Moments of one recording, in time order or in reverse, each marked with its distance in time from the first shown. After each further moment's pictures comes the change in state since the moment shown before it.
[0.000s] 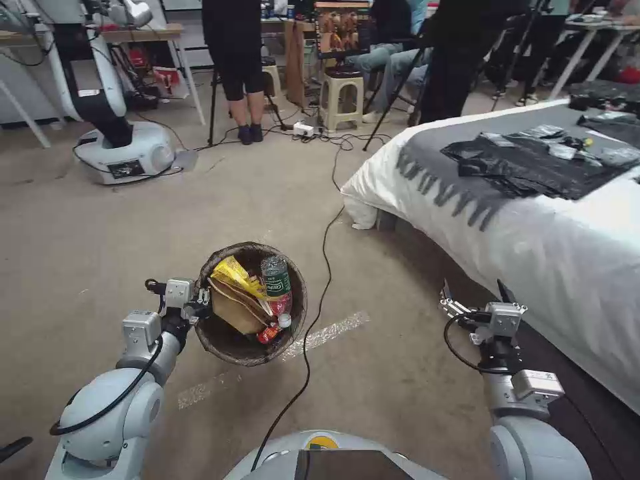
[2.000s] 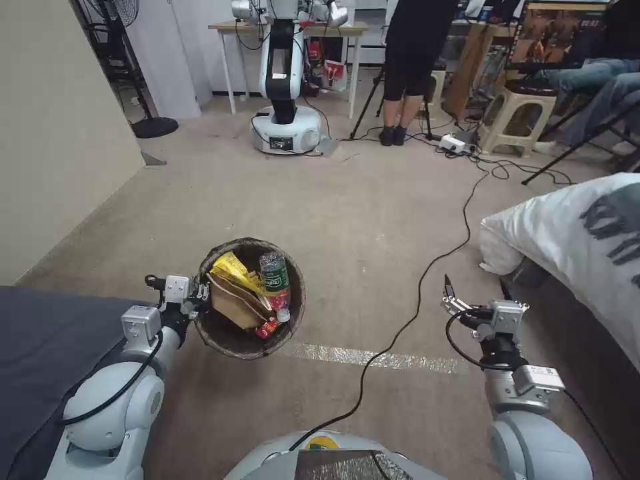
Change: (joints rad) left arm -0.052 0.029 0.000 0.036 -0.024 -0.002 -0.005; right arm 0.027 -0.003 0.011 -0.008 0.008 -0.028 0.004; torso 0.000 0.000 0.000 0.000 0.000
